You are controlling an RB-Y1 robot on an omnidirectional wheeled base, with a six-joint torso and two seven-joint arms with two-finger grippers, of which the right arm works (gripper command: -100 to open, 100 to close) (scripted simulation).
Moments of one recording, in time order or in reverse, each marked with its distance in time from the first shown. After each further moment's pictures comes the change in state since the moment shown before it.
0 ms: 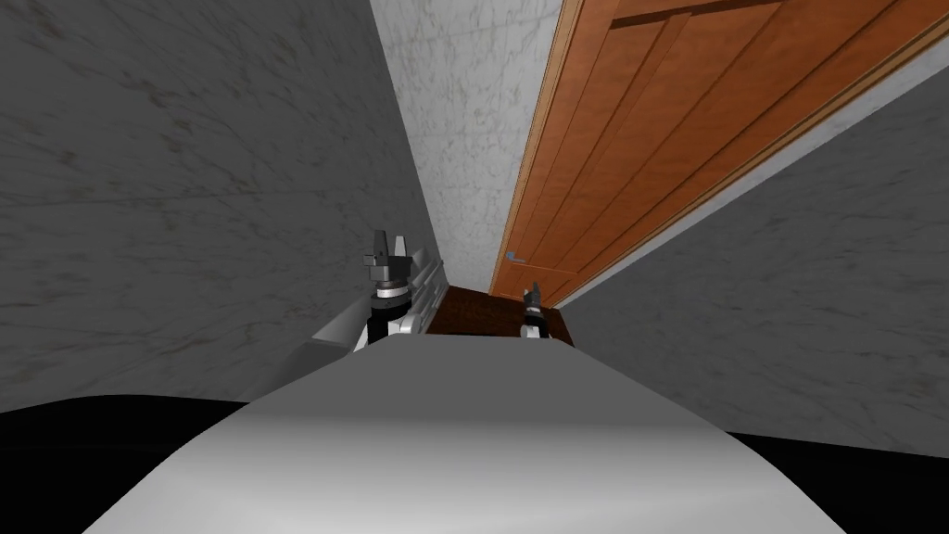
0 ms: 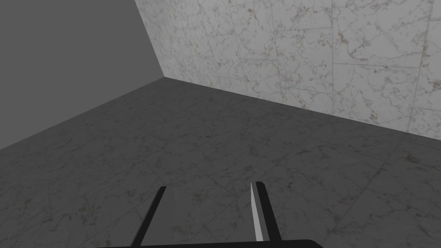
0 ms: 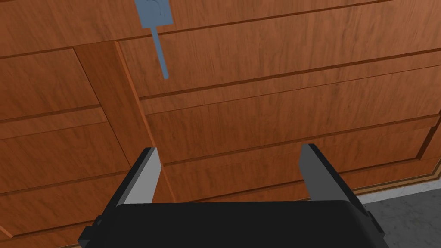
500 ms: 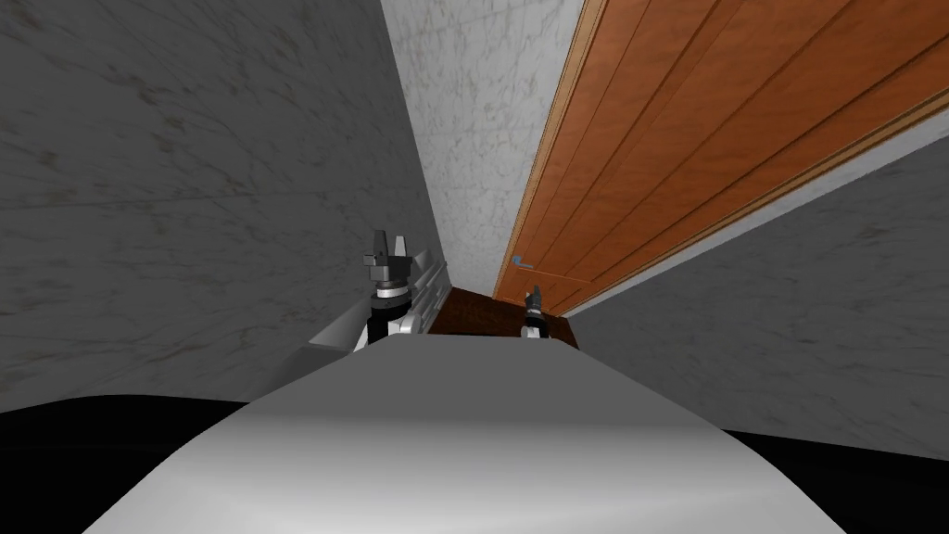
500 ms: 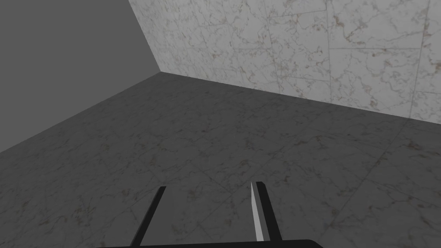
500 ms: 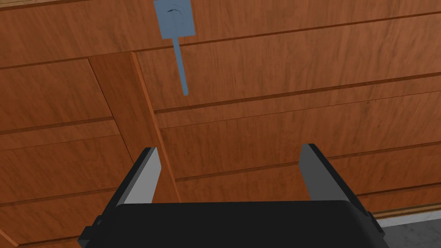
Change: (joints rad) arm -0.050 -0.017 -0.004 0.143 -0.043 -0.047 0.018
